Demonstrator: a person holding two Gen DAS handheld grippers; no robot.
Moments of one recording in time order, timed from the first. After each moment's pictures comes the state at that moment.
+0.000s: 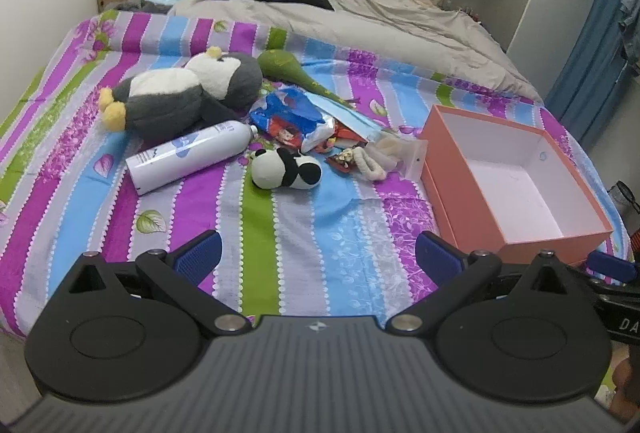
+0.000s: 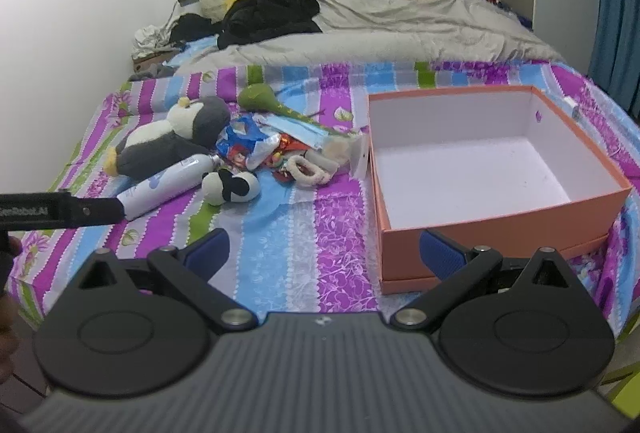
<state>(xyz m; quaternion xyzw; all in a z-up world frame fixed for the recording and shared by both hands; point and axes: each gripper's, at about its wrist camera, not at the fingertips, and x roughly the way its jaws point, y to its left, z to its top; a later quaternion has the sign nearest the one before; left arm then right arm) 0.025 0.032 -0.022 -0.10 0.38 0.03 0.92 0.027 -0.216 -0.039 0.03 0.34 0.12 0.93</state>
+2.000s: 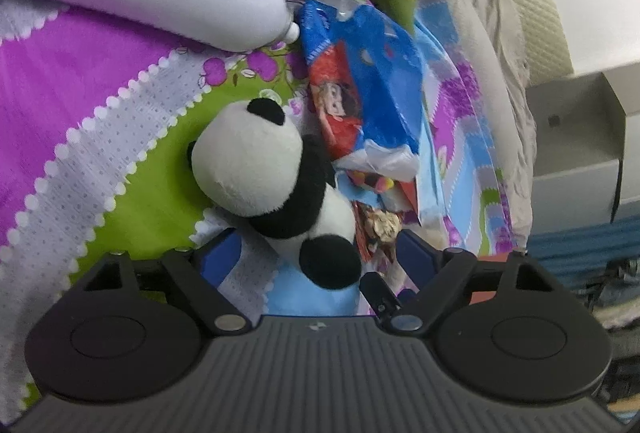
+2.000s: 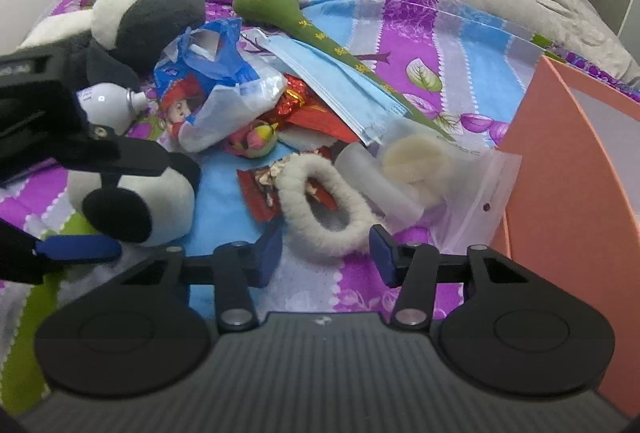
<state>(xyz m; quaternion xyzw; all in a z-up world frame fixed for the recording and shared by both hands) 0.263 0.129 -0.242 -0.50 0.40 0.07 0.76 0.282 -0.090 -0.207 -0.10 0.40 0.17 0.89</state>
